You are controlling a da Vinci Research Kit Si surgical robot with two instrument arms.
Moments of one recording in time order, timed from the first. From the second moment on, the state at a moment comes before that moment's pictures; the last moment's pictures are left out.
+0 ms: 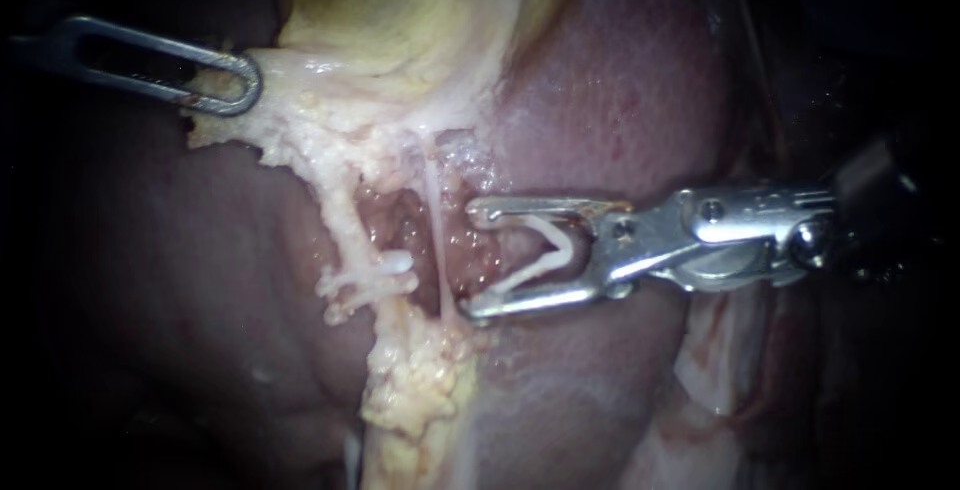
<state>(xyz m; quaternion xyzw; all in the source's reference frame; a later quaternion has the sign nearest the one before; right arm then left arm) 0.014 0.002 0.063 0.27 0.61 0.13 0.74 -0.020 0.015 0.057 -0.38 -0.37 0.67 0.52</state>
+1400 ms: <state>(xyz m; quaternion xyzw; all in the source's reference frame) 0.025 0.003 0.073 0.35 0.67 0.15 0.64 -0.021 0.015 0.057 -0.38 -0.37 0.67 0.52</state>
